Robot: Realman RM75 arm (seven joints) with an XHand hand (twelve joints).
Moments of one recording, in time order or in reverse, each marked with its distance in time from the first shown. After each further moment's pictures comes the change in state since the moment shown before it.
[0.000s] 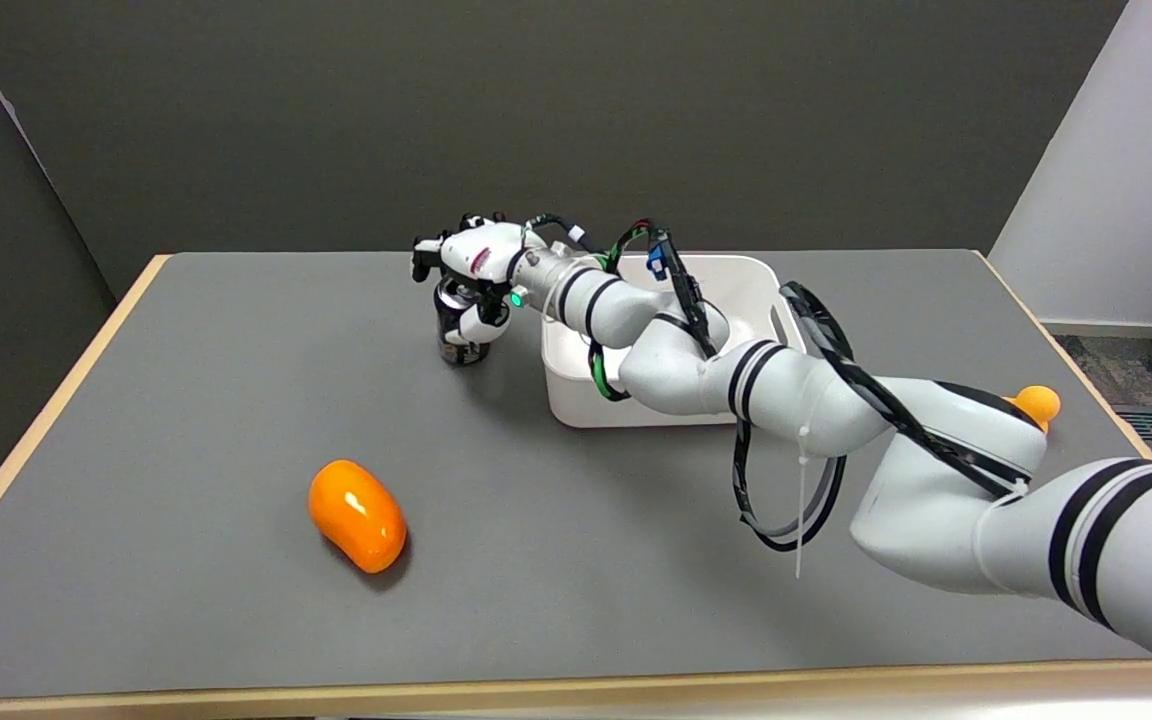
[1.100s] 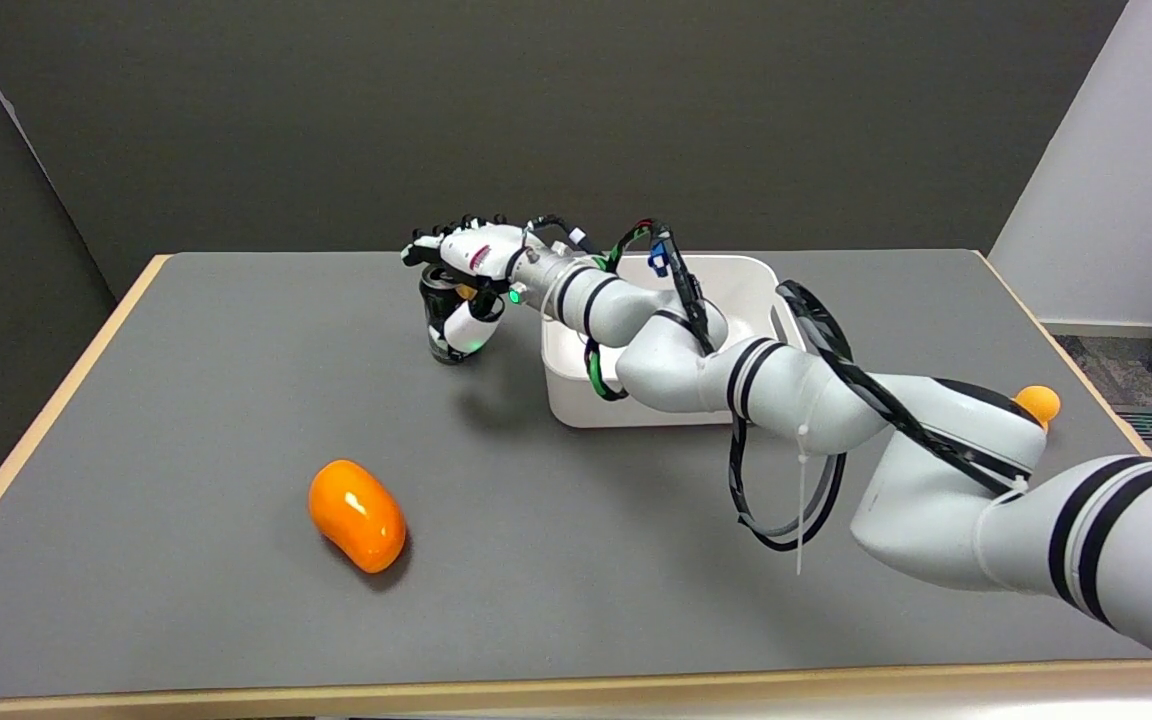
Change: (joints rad) arm 0.007 0.000 -0.022 0.002 0.096 -0.014 0.004
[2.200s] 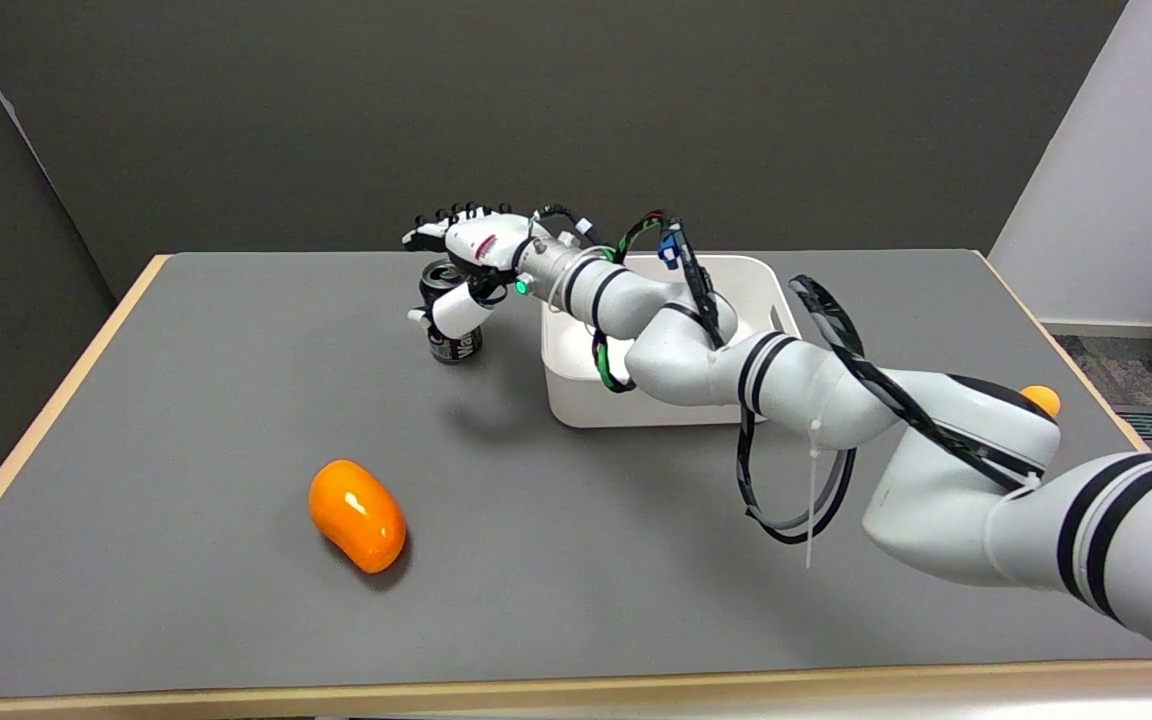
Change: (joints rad) arm 0.001 0.031 0.000 0.040 0.002 0.002 -0.001
